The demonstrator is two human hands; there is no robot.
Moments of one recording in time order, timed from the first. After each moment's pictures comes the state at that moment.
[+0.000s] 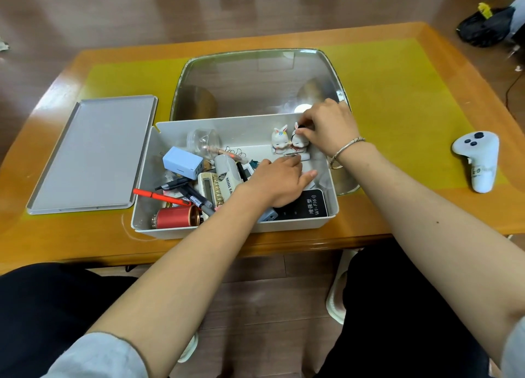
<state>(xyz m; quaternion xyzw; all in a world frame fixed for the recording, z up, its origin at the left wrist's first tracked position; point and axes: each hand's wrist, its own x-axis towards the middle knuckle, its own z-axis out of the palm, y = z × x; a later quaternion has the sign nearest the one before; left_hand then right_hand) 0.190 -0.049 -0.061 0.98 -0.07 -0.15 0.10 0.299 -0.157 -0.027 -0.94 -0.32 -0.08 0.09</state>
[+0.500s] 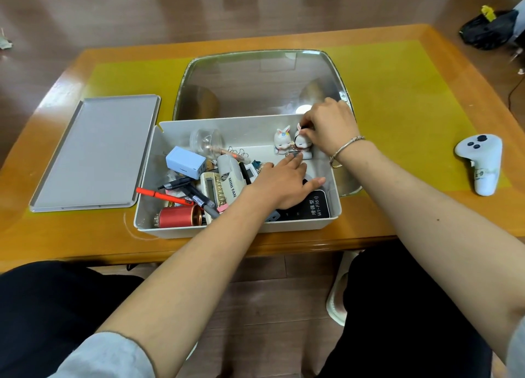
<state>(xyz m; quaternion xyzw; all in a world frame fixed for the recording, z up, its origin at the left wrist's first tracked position) 0.191 -0.053 -0.068 0.98 -0.05 -0.16 0.10 0.302 -0.150 -0.026 -0.94 -0.32 -0.09 0.04</state>
